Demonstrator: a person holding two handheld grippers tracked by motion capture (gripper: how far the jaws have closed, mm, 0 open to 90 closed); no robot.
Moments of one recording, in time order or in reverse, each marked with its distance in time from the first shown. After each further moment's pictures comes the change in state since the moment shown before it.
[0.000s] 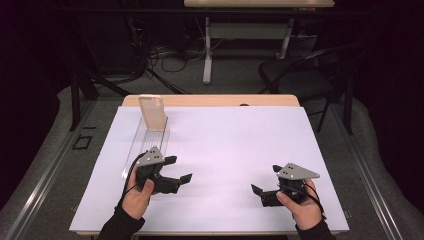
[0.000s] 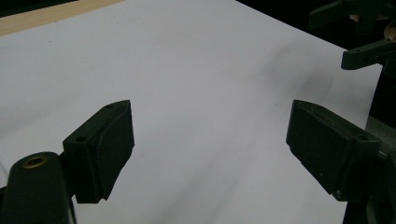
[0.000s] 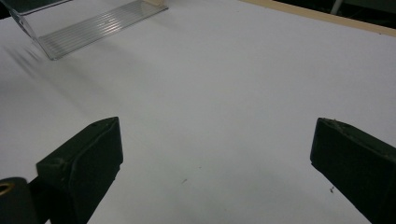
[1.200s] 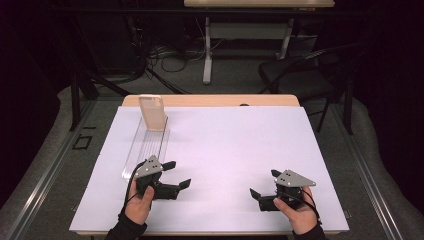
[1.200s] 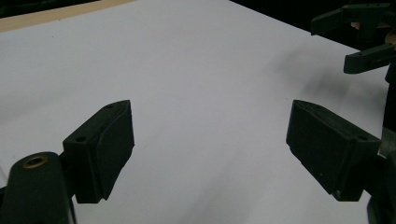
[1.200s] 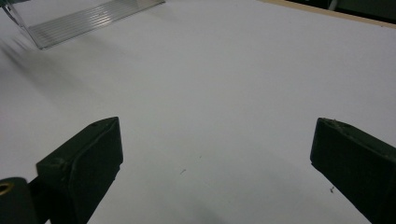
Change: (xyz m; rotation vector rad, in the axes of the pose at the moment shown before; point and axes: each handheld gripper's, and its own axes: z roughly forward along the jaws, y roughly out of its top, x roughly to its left) left arm 0.005 -0.031 0.009 -0.062 0.009 0.009; right arm 0.004 -0.023 0.010 -0.028 -0.019 -0.010
